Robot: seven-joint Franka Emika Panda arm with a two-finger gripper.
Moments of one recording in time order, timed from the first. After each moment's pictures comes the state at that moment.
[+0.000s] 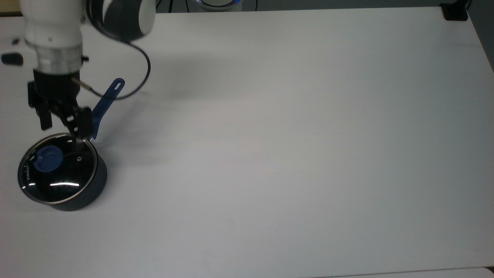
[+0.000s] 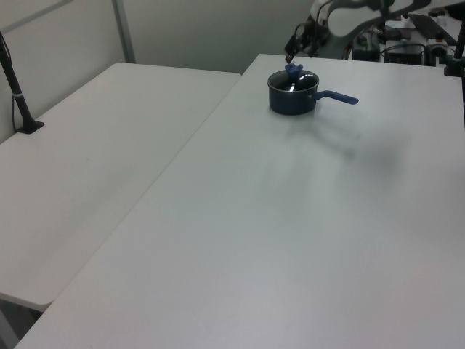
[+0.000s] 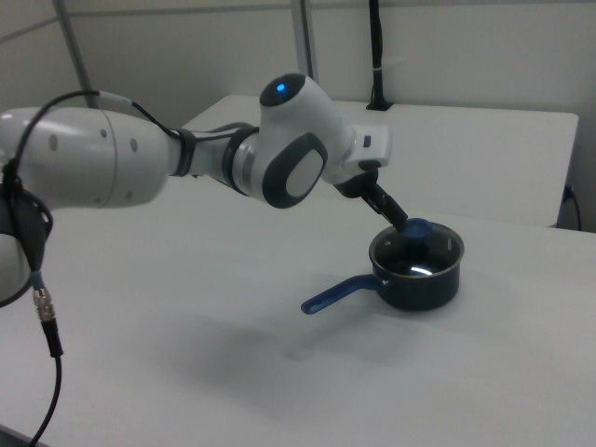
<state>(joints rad) -0.18 0.46 -0.16 -1.57 0.00 2.59 0.26</state>
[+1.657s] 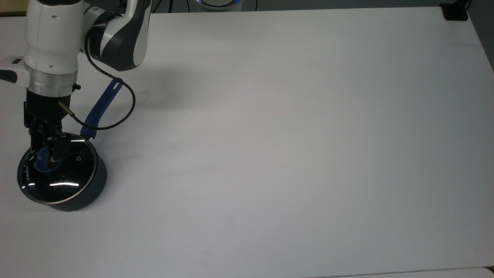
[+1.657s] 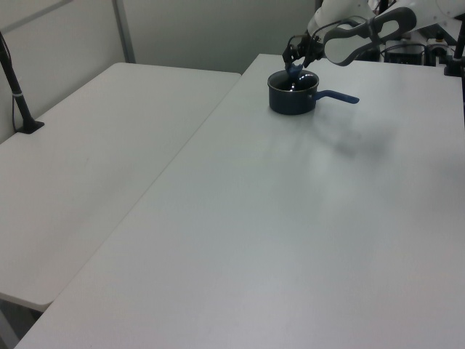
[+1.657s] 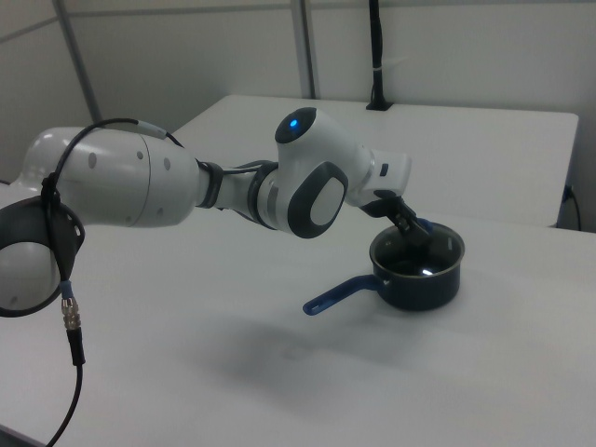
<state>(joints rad) -0.19 0.57 -0.21 -1.54 -0.09 2.77 0.52</state>
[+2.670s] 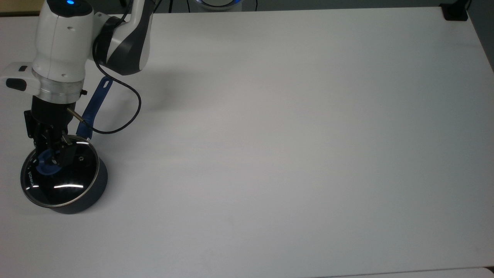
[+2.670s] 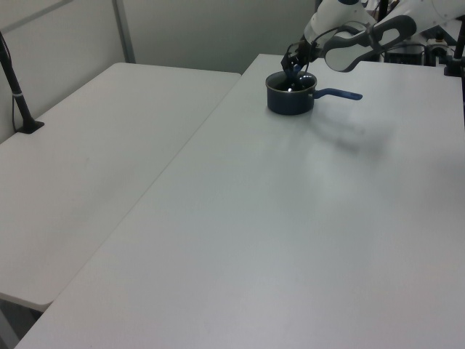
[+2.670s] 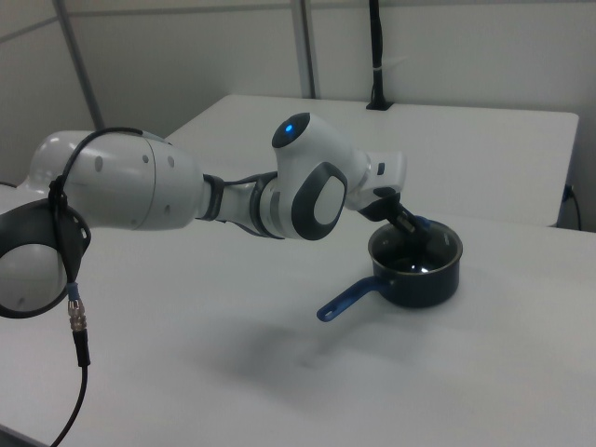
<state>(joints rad) -0.19 0.59 -0.21 -1.53 -0.24 2.78 0.53</state>
